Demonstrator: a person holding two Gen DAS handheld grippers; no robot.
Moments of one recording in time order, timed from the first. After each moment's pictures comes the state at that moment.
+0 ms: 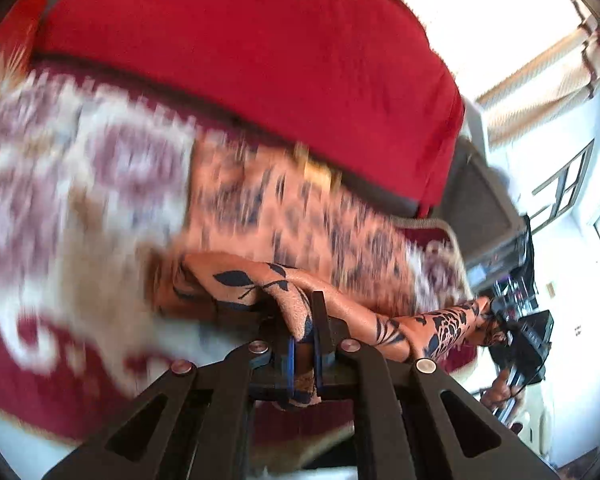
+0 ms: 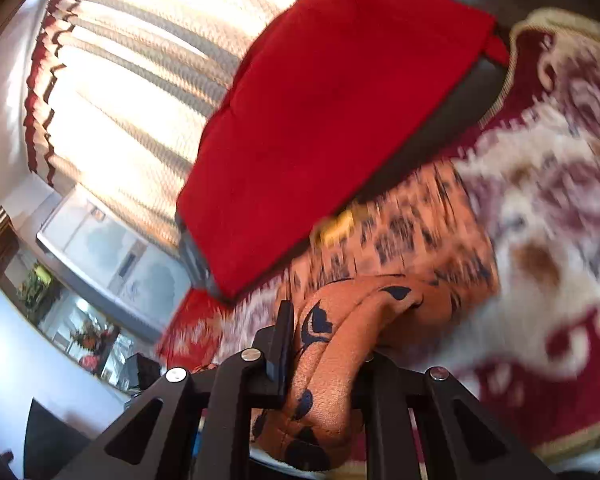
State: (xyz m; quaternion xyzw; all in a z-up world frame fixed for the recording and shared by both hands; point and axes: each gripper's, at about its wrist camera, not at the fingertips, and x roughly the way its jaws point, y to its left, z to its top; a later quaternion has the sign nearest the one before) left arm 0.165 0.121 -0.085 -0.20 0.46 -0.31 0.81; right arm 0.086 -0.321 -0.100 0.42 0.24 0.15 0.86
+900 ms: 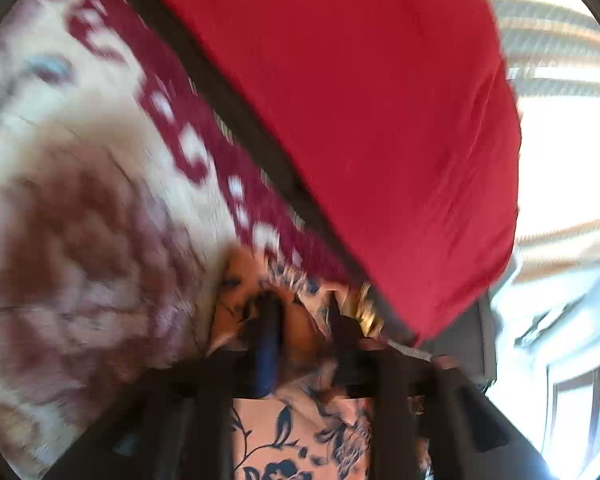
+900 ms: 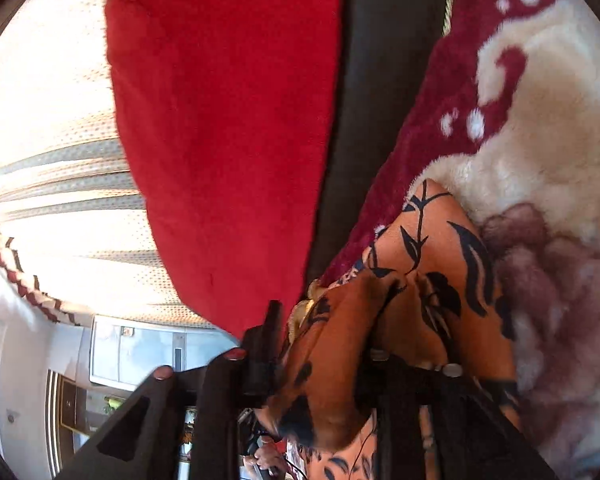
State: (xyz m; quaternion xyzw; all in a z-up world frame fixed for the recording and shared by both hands) left arm 0.345 0.150 -0.179 -0.43 0.45 -0.22 0.76; right arm 0.314 -0.422 -0.235 0.64 0.27 0.17 0.69
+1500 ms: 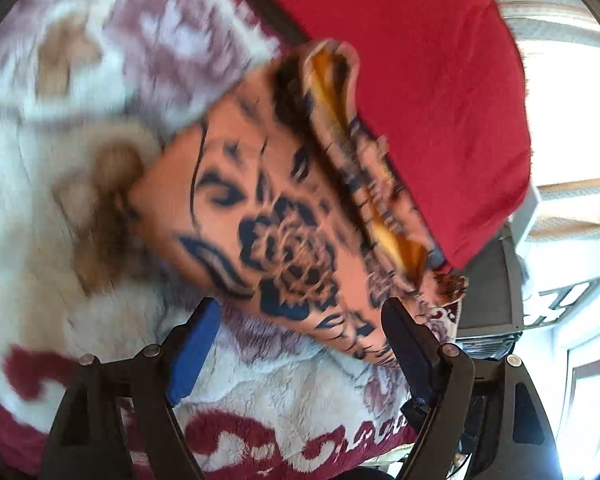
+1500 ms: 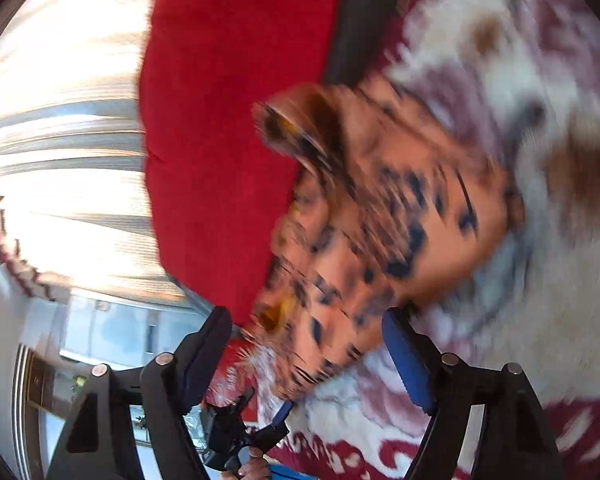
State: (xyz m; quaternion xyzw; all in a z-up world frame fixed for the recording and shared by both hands) left arm 0.181 0.100 -0.206 -0.38 0.54 -0.21 0.72; right arm 0.162 -0.330 -0.225 0.62 0.31 0.13 0.72
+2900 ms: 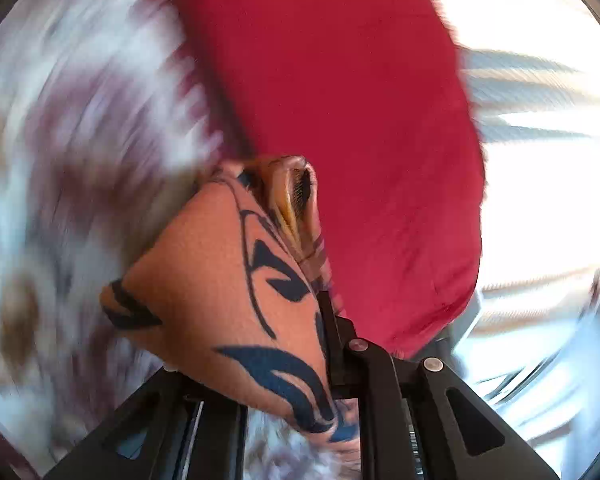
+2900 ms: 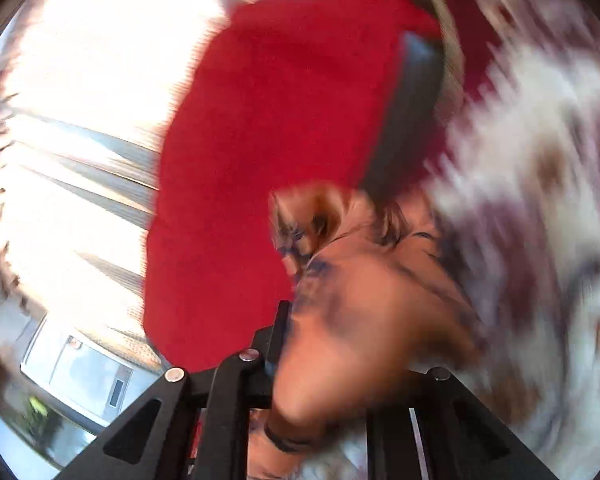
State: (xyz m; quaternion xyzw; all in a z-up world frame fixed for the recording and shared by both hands) left arm 0.239 0.103 -0.160 -0.49 0.36 -0.19 0.77; right arm 0.189 -0.361 -0.184 0.54 0.13 0.03 0.83
